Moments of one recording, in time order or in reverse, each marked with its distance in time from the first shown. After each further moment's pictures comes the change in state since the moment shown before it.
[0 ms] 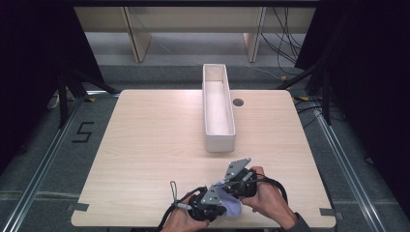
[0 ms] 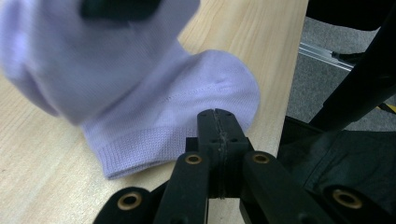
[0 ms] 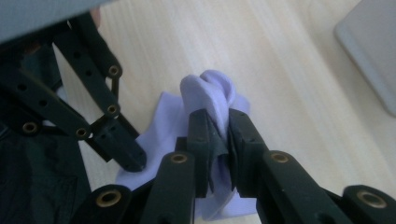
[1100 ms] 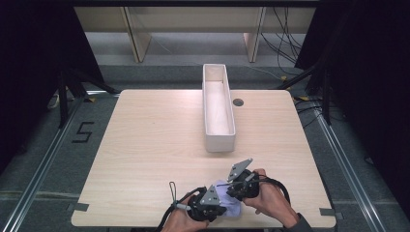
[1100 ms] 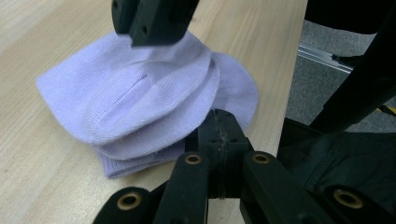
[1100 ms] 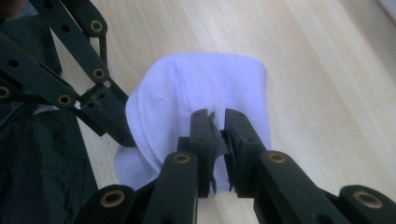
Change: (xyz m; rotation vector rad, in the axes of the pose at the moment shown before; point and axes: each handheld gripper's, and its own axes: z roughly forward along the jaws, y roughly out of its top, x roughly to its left) left arm 0.000 0.000 -0.002 -0.005 0.021 0.028; right arm -0.007 -0.015 0.010 0.063 0.061 0.055
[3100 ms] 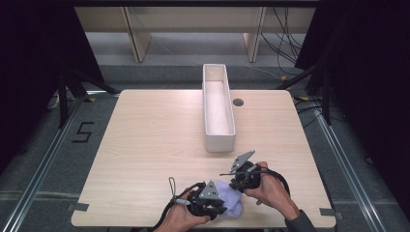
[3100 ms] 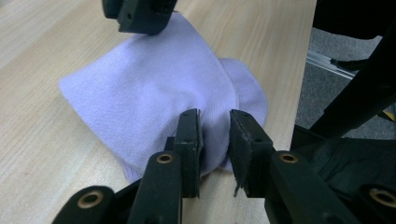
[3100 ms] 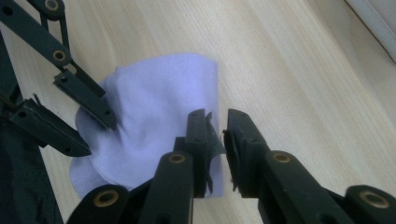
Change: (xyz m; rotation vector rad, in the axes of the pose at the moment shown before) left arm 0.010 0.005 -0.001 0.001 -0.021 -0.024; right arm -0.028 0.001 0.002 0.001 -0.026 0.050
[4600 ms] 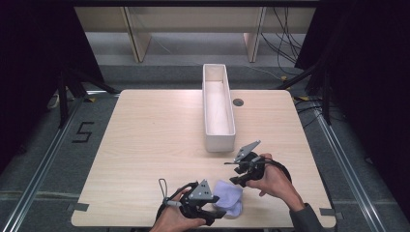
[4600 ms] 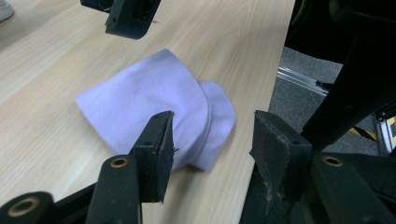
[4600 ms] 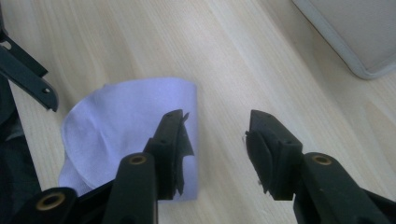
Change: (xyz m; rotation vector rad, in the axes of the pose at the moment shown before) left arm -0.008 -0.001 -0.033 -0.085 -0.013 -0.028; right arm -0.020 0.005 -0.011 -0.035 0.009 0.053
